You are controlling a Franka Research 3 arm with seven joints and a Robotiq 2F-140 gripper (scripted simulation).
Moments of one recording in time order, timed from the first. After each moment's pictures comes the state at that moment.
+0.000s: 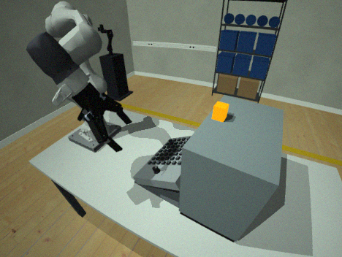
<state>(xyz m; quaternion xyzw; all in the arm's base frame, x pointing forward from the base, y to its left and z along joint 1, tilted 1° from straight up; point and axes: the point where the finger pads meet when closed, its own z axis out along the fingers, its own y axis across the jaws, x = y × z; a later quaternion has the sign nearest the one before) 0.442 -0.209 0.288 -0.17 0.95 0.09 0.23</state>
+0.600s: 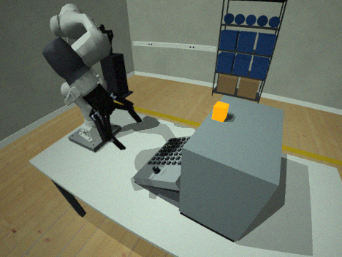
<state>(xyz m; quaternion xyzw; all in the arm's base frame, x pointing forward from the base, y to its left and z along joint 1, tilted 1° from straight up) 0.450 -0.177 0.273 -0.03 0.97 0.11 0.23</state>
